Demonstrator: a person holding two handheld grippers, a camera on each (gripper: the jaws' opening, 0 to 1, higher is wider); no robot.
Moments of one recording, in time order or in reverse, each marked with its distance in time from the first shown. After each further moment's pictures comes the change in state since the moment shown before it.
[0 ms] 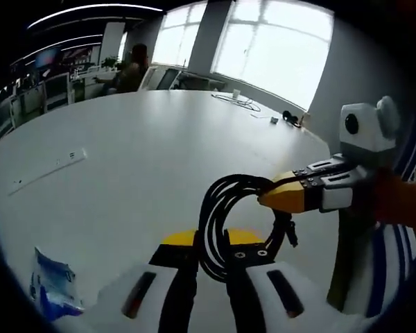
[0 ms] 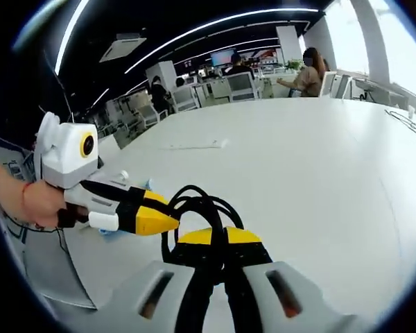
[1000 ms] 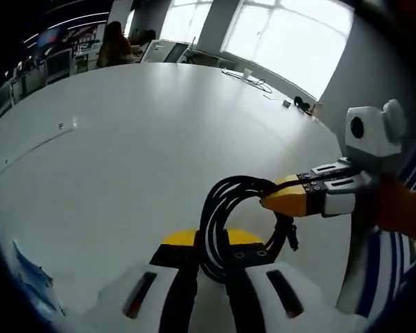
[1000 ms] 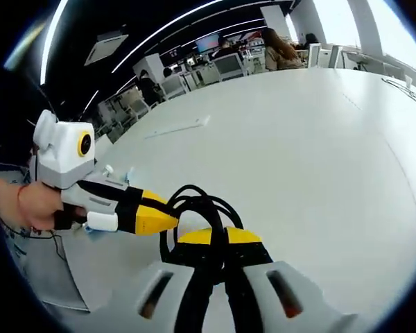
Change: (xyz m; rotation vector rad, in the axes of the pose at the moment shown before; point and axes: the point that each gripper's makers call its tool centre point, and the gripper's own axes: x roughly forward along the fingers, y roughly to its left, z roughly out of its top) left arm 0.047 0.019 -0.028 -0.071 0.133 0.013; right arm 0.035 -0.030 -0.034 0.094 0.090 -0.002
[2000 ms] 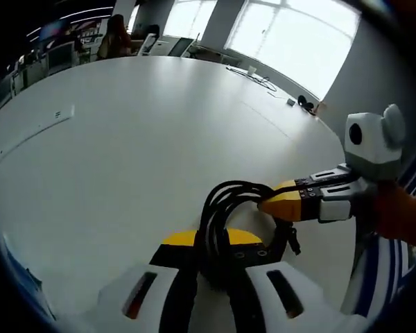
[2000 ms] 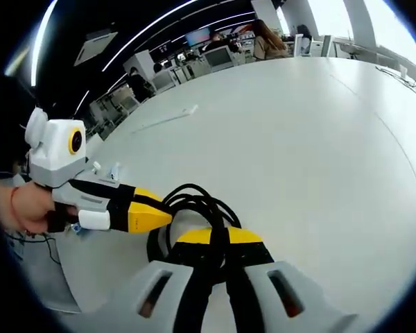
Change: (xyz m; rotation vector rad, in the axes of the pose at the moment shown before) left arm 0.017 0.005 -0.006 -0.023 0.005 -0.002; right arm 0.016 -0.018 -0.016 0.033 0.040 -0.045
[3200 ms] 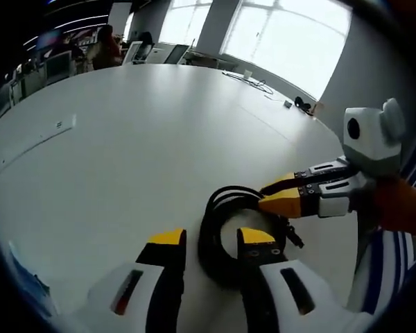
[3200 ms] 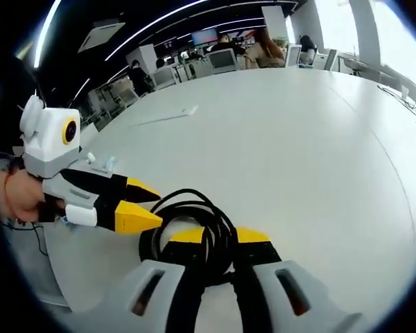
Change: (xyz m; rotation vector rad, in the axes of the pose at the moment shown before) left arm -0.009 0.004 0.005 0.040 -0.037 0.001; right arm -0.004 -0.002 0.009 -0.088 -0.017 -0.051
